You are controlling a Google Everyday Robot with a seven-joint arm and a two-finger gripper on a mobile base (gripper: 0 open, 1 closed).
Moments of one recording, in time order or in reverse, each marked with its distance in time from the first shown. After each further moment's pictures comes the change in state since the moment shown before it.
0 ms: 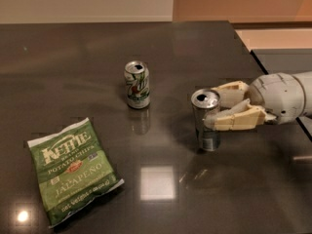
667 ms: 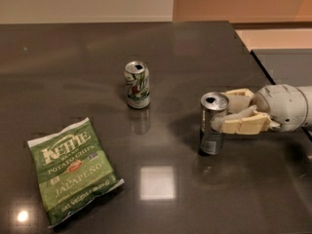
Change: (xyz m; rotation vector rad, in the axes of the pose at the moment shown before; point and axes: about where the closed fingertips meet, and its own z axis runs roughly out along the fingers) arm 0.016 -0.003 -0.016 0.014 -0.113 0.036
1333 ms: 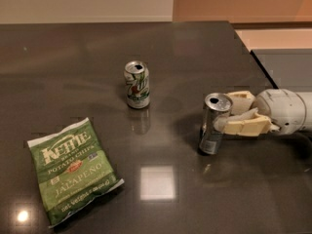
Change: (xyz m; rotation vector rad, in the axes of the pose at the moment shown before) arm 0.005 -0.002 -0.008 -0.012 -0.080 -0.020
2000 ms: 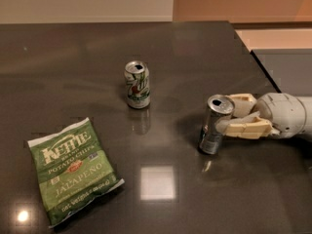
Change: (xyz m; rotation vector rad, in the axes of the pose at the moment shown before) arm 0.006 0.001 -0.005 -0.007 -0.035 -0.035
